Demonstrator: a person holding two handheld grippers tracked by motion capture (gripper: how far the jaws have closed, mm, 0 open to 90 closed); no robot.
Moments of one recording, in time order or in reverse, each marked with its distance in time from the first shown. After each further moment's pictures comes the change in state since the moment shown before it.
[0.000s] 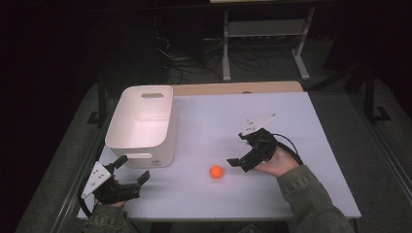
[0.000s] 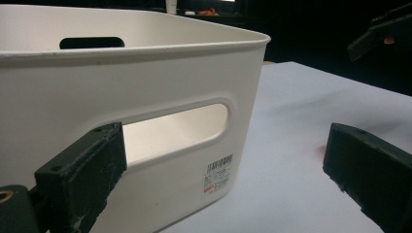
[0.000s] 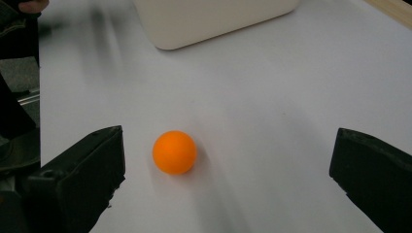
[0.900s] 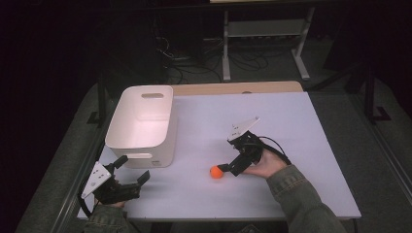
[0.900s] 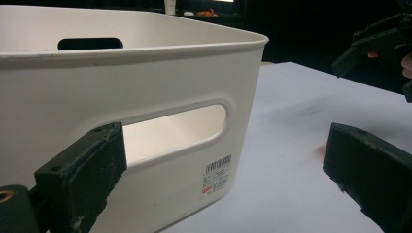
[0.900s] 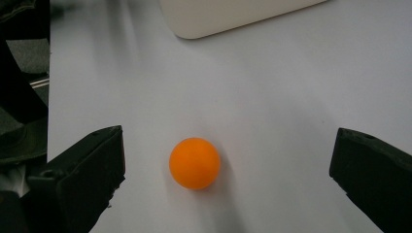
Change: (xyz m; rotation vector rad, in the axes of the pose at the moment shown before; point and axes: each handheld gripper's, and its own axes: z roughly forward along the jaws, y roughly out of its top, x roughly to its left) left arm 0.000 0.000 0.000 -0.003 -0.004 0.000; right arm 0.009 0.007 0.032 0.060 0.067 -0.037
